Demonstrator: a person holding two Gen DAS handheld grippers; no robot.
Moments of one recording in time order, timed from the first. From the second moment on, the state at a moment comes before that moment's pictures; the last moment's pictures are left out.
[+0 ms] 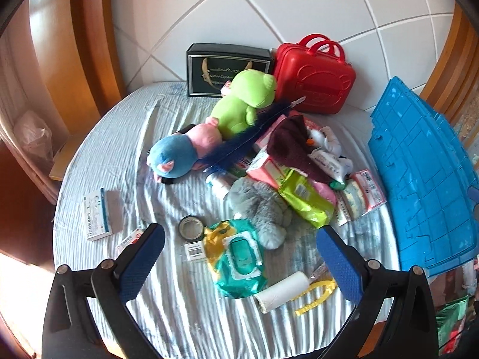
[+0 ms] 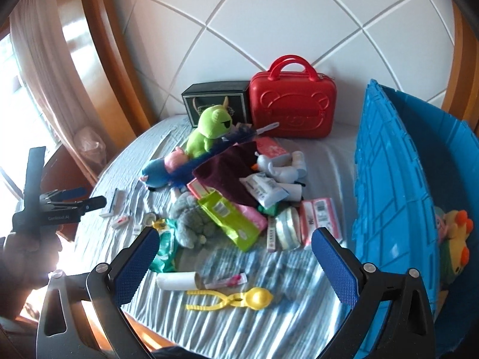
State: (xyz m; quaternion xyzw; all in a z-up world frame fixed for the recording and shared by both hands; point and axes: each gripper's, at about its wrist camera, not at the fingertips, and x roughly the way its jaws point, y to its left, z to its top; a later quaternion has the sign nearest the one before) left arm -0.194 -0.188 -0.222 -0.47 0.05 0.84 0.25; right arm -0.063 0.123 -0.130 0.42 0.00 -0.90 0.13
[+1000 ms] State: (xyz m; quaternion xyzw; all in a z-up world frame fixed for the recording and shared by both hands) left arm -0.253 -0.216 -0.423 -0.58 0.04 0.79 0.19; right arm -0.063 0.024 -0.327 0.55 0.05 -0.82 0.16
